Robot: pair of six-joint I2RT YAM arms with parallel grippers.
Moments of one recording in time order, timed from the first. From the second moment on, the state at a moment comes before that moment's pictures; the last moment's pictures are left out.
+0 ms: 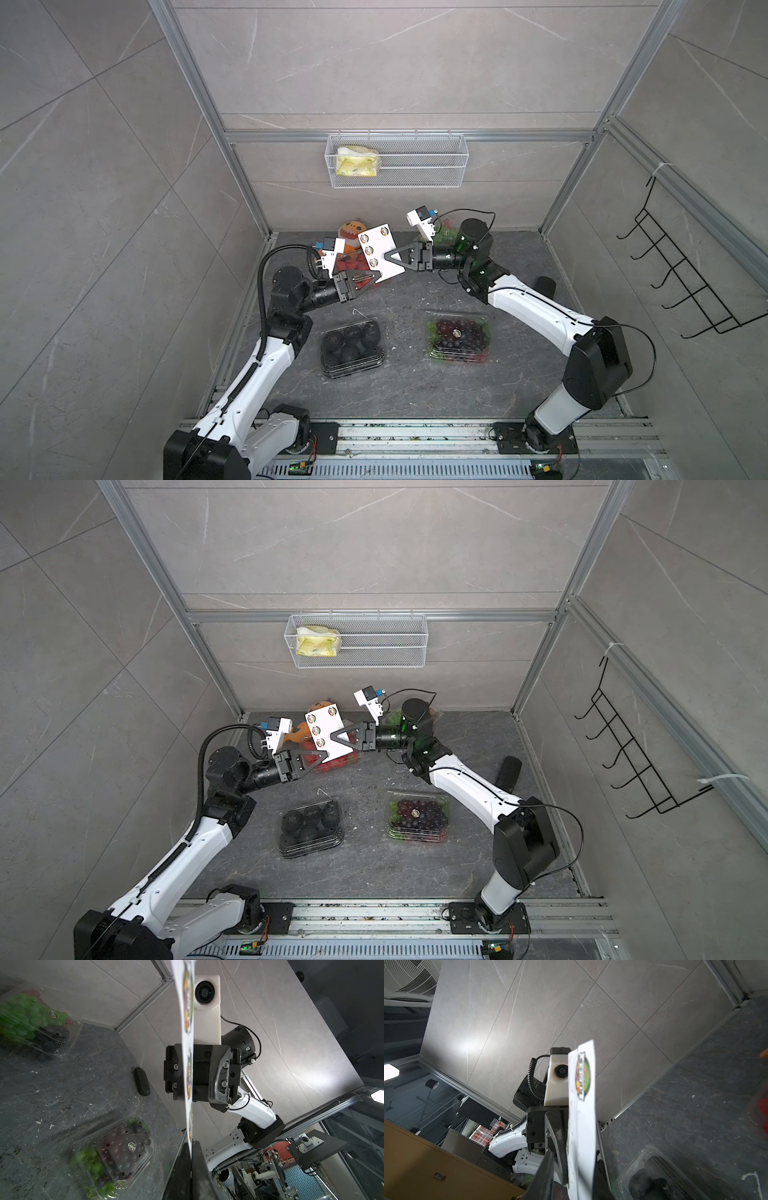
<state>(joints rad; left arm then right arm) -0.26 1.04 0.78 0.38 1.01 -1.00 0.58 1.65 1.35 0.44 -1.02 0.98</state>
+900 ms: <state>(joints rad) -0.26 1.07 0.78 0.54 1.01 -1.08 0.61 1.65 1.21 0.76 -1.05 1.20</state>
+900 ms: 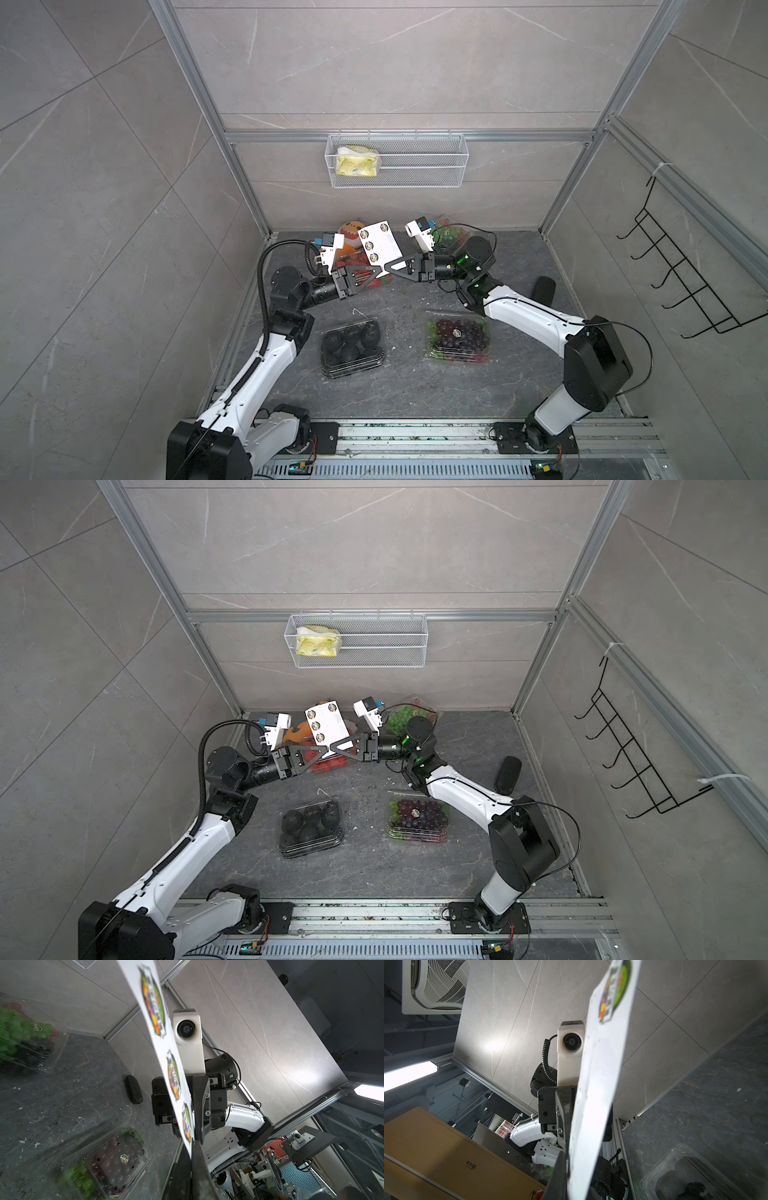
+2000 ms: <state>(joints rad) -0.28 1.07 0.78 0.78 1.03 -1.17 0.64 1.70 1.24 1.08 -1.06 1.44</state>
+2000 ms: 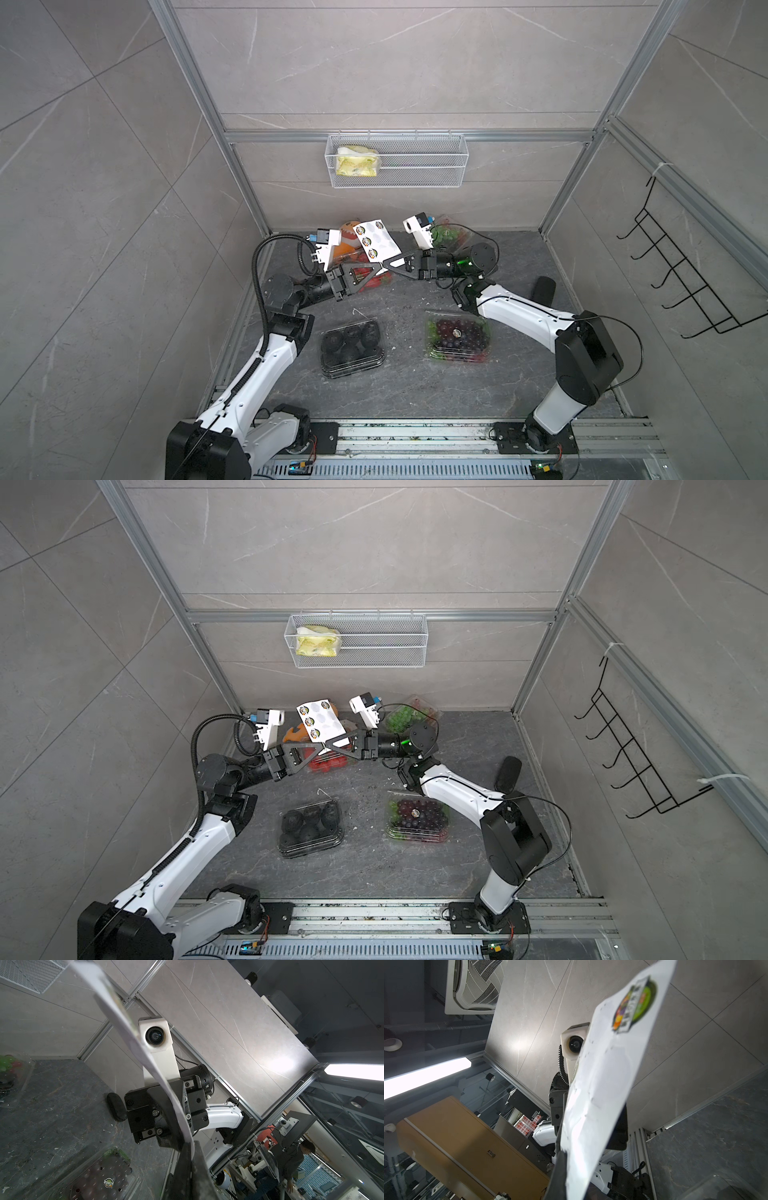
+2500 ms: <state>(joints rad) -0.28 1.06 0.78 0.79 1.03 -1.17 0.65 1.74 1.24 1.25 -1.06 1.56</state>
